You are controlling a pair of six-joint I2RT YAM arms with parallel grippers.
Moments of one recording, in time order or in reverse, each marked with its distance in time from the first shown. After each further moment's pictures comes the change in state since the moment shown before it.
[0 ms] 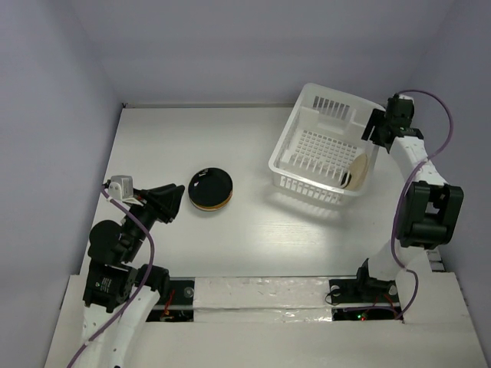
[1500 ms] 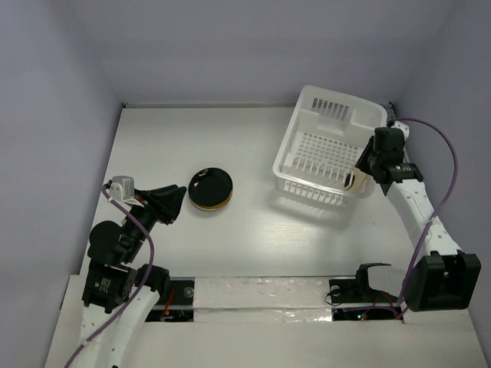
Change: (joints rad) left arm -0.026 -0.005 0.000 -0.001 0.000 0.000; right arm 0.177 -0.460 -0.336 -0.121 0.083 0.216
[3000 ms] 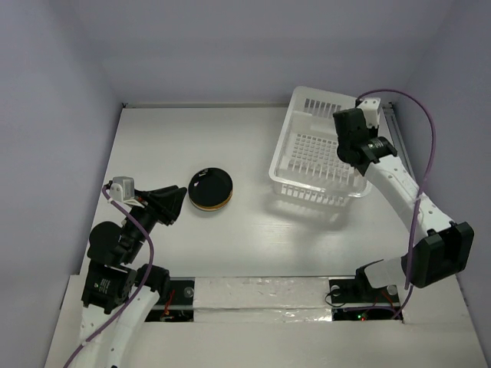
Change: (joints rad) left arm -0.011 -0.005 0.000 -0.006 -0.003 0.000; right arm 0.307 0.174 0.285 -0.217 0.639 -0.198
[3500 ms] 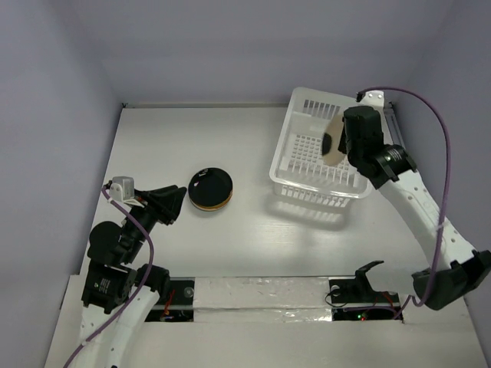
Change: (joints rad) left arm 0.000 0.001 0.000 0.000 -0.005 0.000; right arm 0.065 -0.124 0.083 0.006 -0.225 0.060
